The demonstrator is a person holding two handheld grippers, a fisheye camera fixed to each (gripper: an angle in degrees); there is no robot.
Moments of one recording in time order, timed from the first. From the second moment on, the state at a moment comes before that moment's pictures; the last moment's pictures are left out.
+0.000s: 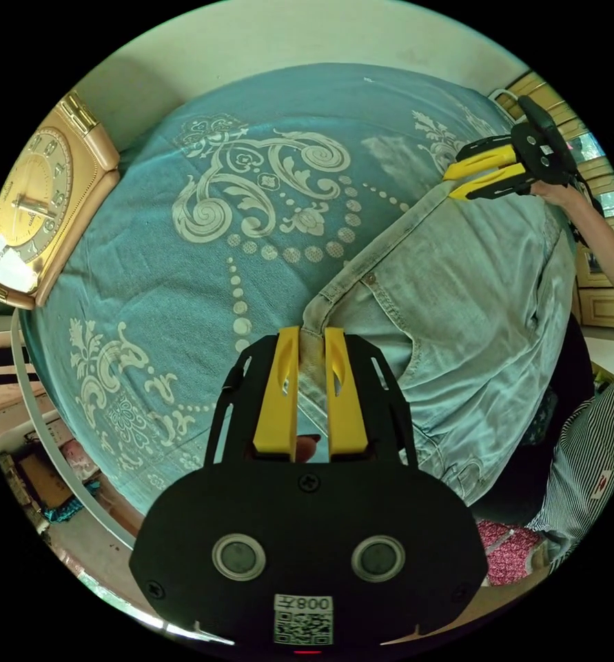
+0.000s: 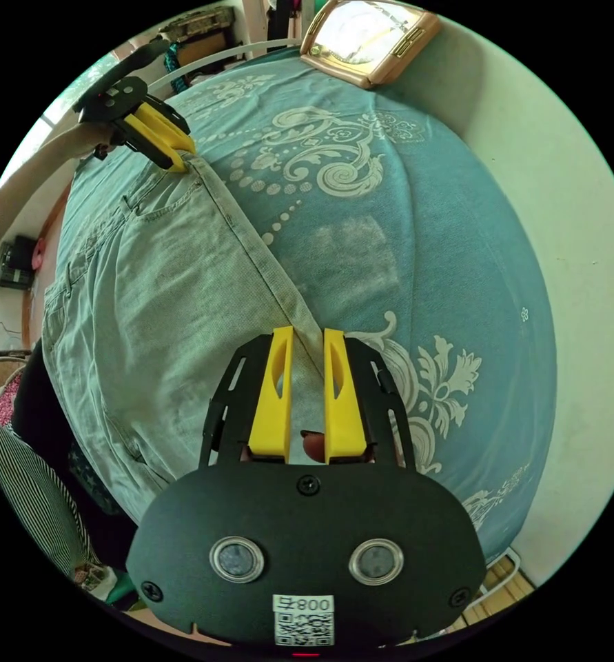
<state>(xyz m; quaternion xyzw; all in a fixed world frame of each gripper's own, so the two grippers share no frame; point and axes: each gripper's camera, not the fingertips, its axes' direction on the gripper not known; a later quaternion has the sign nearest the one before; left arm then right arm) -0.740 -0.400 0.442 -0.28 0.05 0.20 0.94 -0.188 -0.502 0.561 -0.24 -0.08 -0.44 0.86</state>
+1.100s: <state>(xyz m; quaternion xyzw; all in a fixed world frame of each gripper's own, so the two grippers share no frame) -0.673 -0.251 0.172 -0.17 -0.02 0.22 0.96 -0.238 -0.366 0.343 -0.17 -0.09 -0.39 0.90</state>
